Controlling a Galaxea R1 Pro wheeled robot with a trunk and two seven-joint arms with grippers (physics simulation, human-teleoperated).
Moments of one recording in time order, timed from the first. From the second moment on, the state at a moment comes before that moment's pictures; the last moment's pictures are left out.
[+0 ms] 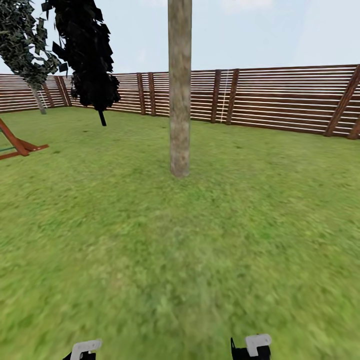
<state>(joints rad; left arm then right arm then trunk) -0.41 0.13 -0.01 -0.03 0.12 -0.45 0.01 -0.38 0.02 0.08 -0.10 0.14 -0.55 -0.23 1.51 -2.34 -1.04</state>
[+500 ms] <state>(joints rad) -0.41 0.13 -0.01 -0.03 0.12 -0.45 0.01 -0.38 0.02 0.08 -0.10 0.14 -0.55 -0.23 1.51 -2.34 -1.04</state>
